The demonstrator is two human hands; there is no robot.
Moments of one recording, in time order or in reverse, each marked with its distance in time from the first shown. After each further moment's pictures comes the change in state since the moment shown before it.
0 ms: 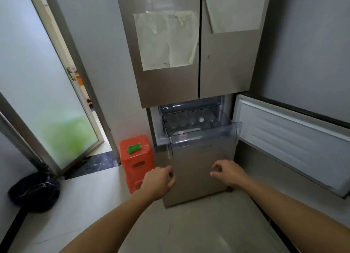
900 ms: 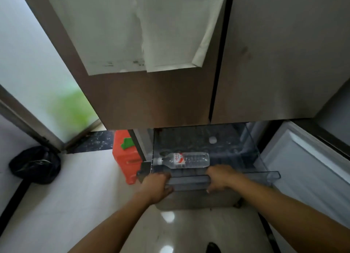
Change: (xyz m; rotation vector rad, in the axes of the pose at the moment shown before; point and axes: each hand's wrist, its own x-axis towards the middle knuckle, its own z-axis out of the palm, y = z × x) left_hand 0.310 -0.049 0.070 0.033 -0.315 -0.235; right_hand 0.359 0.045 -0.047 -0.491 -0.531 -0.222
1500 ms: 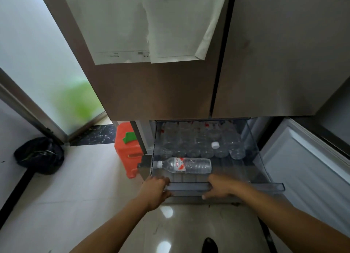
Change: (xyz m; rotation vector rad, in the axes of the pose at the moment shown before) left_hand -0.034 0.010 0.025 0.021 0.051 0.014; right_hand -0.023 0.001 0.032 0.112 -0.077 -0.082
